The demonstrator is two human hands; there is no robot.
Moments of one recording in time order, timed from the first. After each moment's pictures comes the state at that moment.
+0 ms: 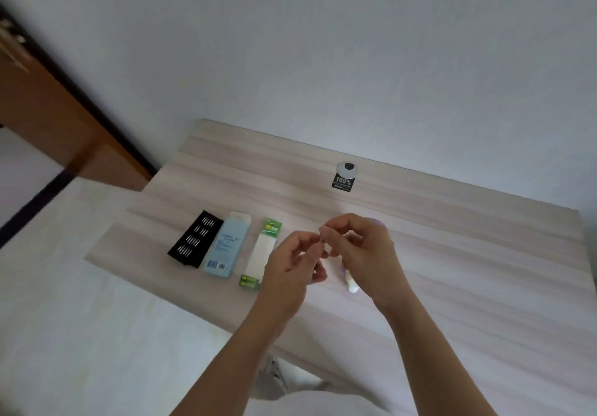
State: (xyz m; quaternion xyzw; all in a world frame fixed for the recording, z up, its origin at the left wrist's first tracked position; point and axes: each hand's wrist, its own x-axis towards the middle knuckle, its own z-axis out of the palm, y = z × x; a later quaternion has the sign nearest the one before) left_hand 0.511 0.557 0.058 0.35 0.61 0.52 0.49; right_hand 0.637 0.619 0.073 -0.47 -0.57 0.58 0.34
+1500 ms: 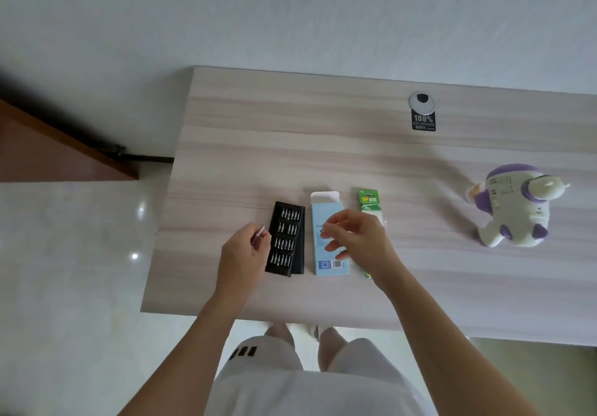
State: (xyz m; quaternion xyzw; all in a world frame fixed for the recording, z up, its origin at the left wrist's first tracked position) left_hand 0.115 0.599 -0.096 0.54 0.74 0.23 0.34; right_hand 0.332 0.629 -0.049 -0.66 -0.41 0.59 0.24
